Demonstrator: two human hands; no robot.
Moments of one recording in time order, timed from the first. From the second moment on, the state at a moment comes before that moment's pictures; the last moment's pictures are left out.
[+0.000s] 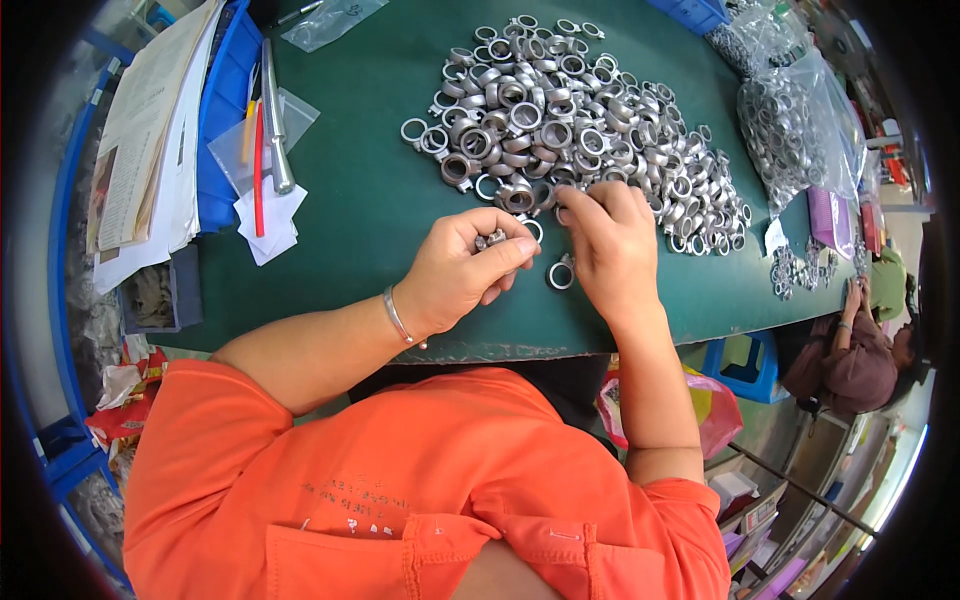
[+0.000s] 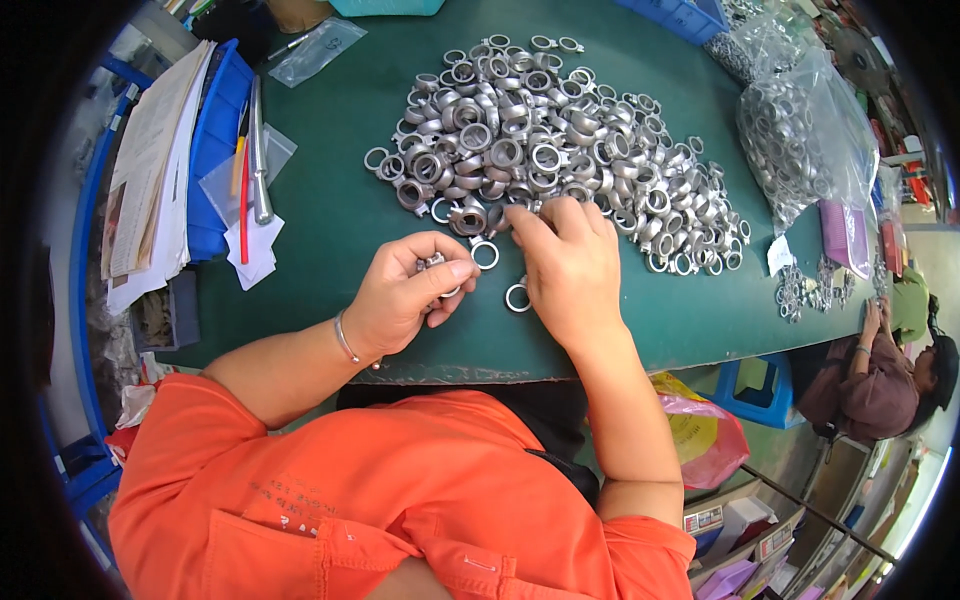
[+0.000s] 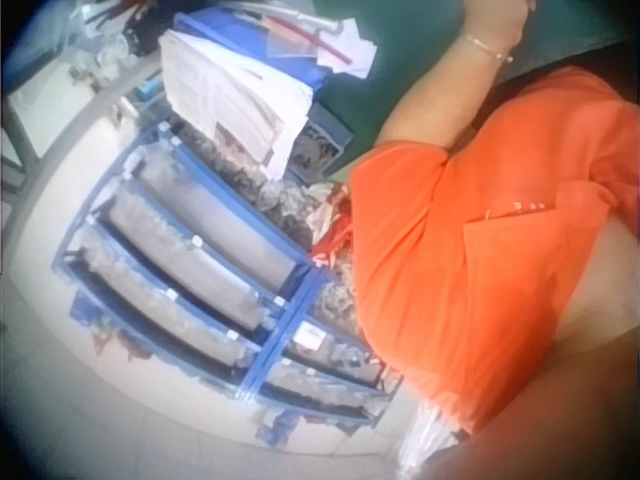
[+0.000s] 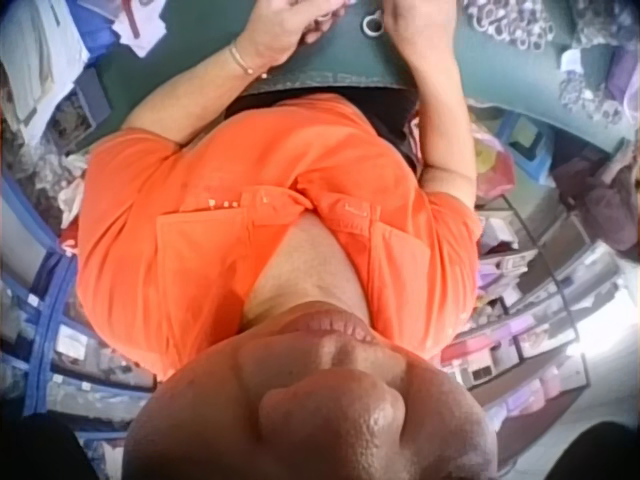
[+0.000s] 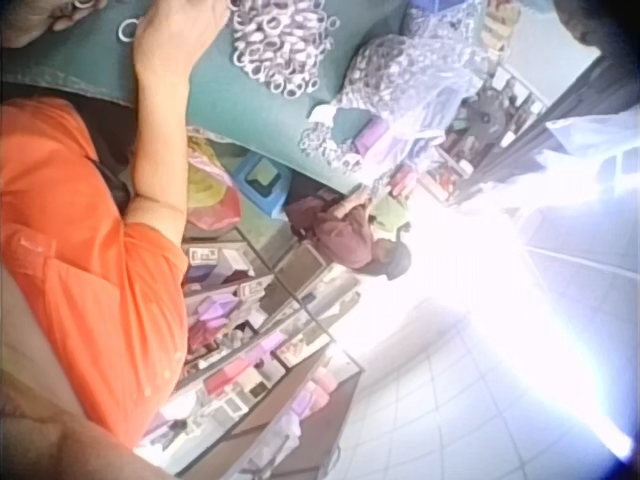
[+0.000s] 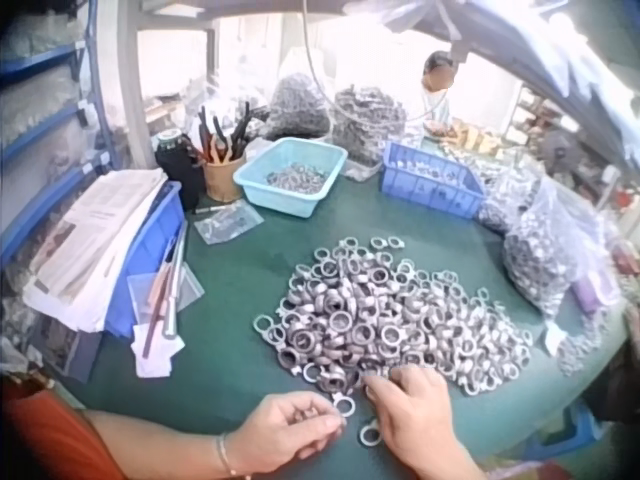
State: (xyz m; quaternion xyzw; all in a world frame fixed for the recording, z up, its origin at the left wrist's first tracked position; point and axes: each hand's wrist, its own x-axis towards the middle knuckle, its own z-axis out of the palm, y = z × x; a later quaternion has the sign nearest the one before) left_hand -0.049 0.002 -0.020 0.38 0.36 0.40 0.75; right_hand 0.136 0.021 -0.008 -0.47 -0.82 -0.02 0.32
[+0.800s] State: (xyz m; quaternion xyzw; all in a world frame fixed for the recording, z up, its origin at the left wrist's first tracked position) left_hand -0.049 0.001 -0.022 0.64 0.32 0.44 0.54; right_hand 0.130 -0.013 -0.033 -0.33 -0.70 0.36 0.53
